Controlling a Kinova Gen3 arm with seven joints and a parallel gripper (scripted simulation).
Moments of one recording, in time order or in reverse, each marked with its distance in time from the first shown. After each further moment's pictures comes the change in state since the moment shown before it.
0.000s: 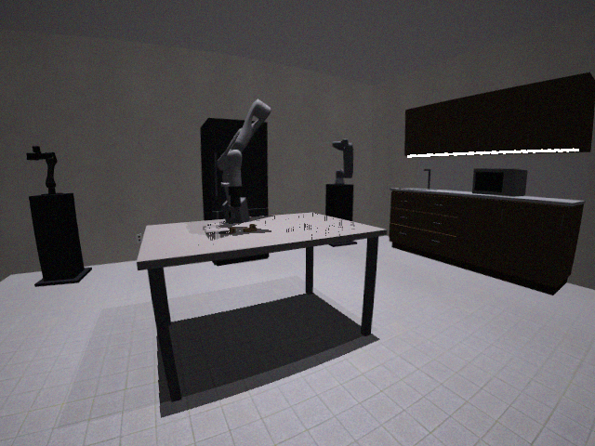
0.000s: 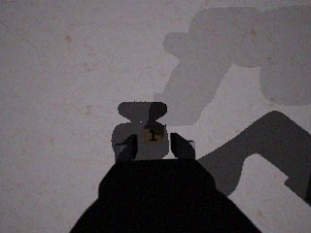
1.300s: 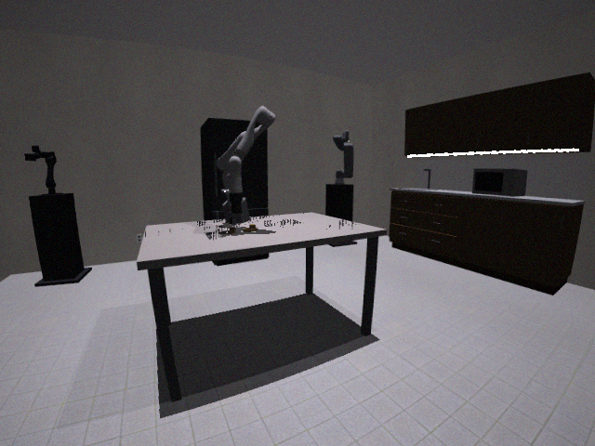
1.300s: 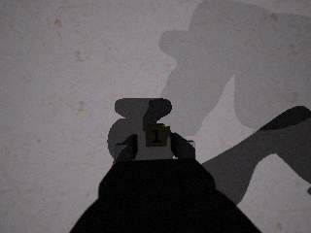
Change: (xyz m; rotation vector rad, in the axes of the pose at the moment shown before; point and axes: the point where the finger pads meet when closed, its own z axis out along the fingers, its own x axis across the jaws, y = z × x) arm -0.004 0.004 0.038 -0.008 -0.008 -0.003
